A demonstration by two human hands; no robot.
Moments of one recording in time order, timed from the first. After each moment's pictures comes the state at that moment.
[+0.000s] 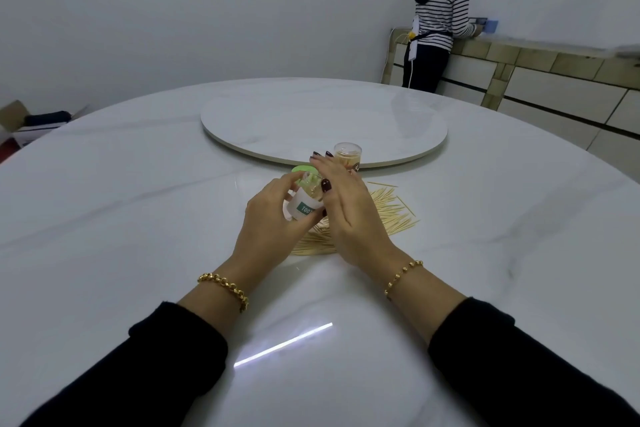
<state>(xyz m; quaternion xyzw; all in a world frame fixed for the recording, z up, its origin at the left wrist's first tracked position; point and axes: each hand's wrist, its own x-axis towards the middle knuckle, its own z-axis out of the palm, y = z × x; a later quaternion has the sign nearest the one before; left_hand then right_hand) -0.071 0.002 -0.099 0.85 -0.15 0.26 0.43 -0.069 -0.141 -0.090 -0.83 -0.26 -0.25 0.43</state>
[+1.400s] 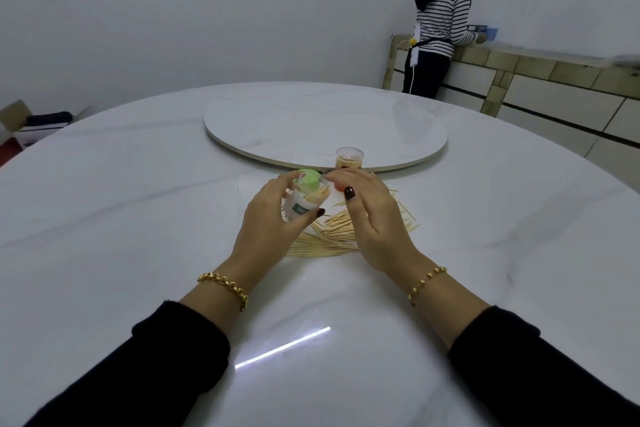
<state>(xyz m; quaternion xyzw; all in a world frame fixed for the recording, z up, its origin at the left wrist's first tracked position) -0.064 0.010 -0.103 0.84 -0.16 0.27 0.44 -0.071 -0.166 -0.087 -0.81 -0.29 -0.32 0.40</state>
